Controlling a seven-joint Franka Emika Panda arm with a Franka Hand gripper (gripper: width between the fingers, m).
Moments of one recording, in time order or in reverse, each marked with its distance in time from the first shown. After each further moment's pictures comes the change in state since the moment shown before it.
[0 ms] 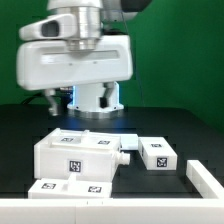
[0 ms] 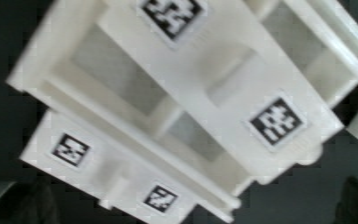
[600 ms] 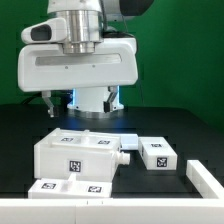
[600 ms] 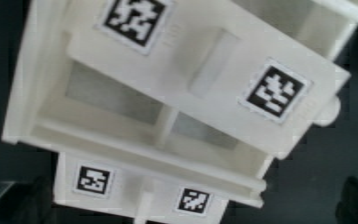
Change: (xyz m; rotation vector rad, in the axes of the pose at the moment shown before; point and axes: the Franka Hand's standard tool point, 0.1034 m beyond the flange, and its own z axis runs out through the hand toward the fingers) arm 0.004 -0.005 0.007 0.004 0.011 0.358
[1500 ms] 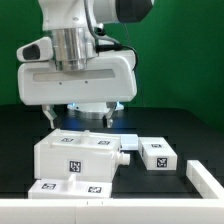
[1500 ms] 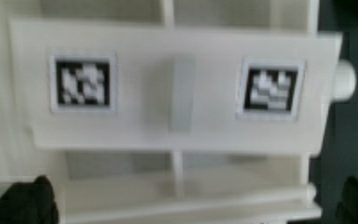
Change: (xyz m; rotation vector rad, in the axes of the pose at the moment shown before) arm -0.008 0.004 0.033 0.030 -0.072 0.373
